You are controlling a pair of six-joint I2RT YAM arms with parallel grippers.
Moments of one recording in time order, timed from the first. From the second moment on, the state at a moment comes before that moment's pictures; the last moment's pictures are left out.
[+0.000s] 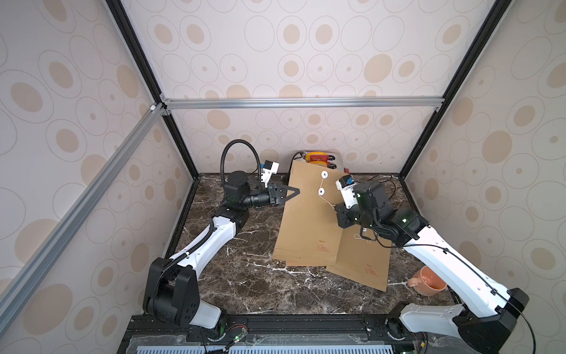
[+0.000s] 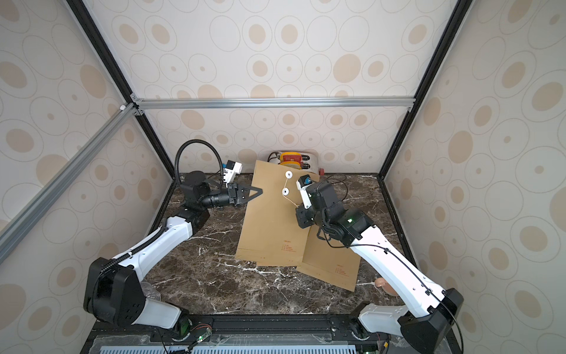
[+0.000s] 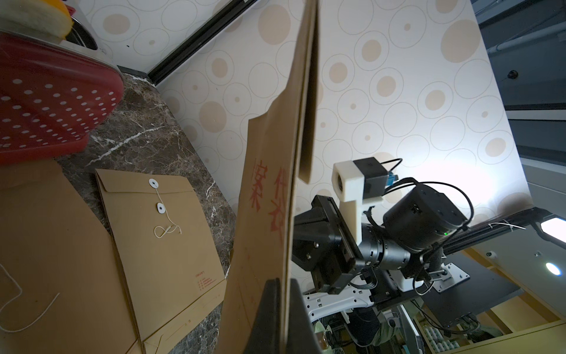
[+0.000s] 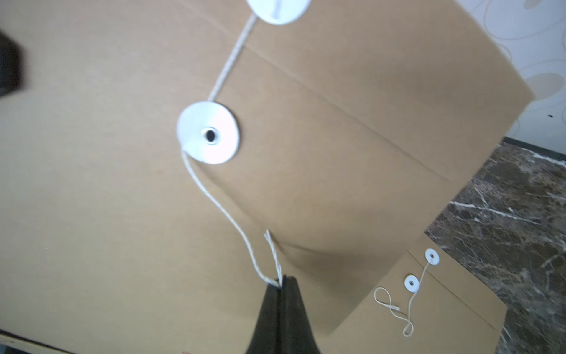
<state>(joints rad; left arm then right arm) -0.34 1.45 1.11 0.35 1.04 -1.02 0.72 1.24 1.36 -0.78 0.12 0.15</state>
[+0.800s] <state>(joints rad) -0.35 1.45 1.11 0.38 1.05 -1.03 0.61 1.62 1.95 -1.15 0.11 0.00</state>
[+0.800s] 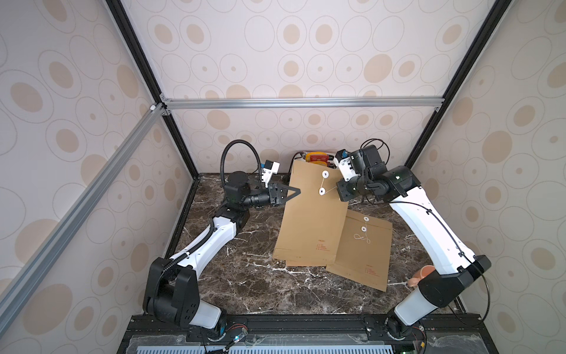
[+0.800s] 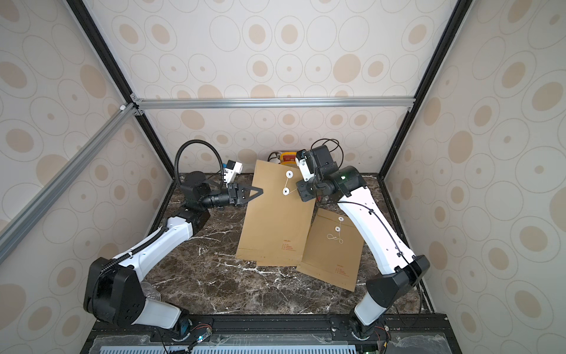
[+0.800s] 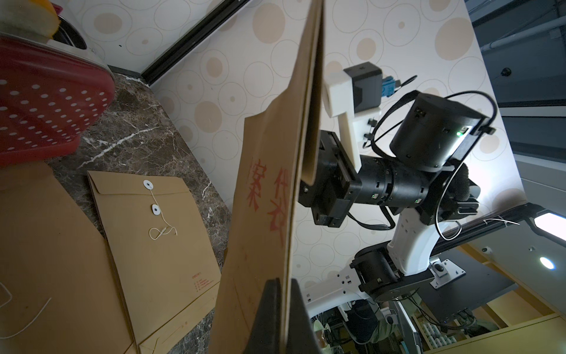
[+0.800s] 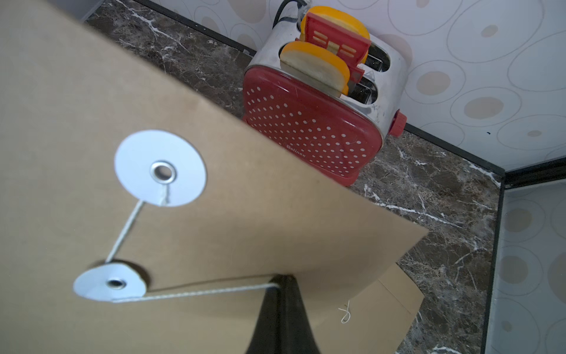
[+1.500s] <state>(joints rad) -0.35 1.45 1.11 0.34 1.04 -1.02 0.66 1.77 2.18 -1.28 0.09 -0.03</state>
